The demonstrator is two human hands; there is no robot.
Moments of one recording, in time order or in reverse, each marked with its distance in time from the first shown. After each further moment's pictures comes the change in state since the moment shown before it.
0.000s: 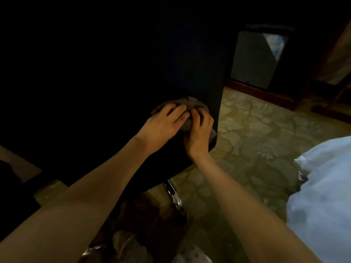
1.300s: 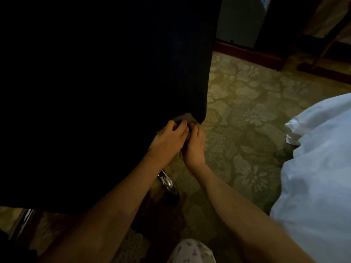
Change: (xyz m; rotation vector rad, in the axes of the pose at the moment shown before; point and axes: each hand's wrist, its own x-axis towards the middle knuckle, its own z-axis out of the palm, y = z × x) left_hand -0.010 0.089 0.114 0.133 -0.230 0.130; right_hand -0.117 0.089 0.039 -0.049 -0.343 0.384
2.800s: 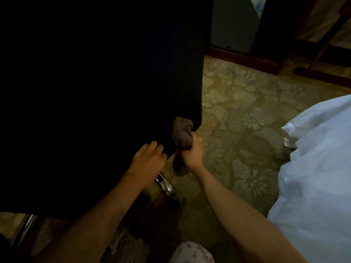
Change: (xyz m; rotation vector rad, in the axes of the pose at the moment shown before) left_hand -0.034 -0.015 0.000 -0.216 -0.180 0.094; right_hand 0.000 -0.003 -0.014 0.494 -0.110 0.341
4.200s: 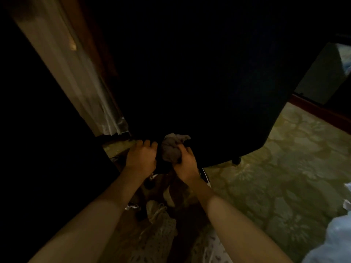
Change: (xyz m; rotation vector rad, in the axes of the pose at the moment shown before) left_hand -0.241 -0.055 -0.035 -0.268 -0.211 -0.830; right_hand -0.172 -0.138 0.124 -0.466 -0.595 -0.313
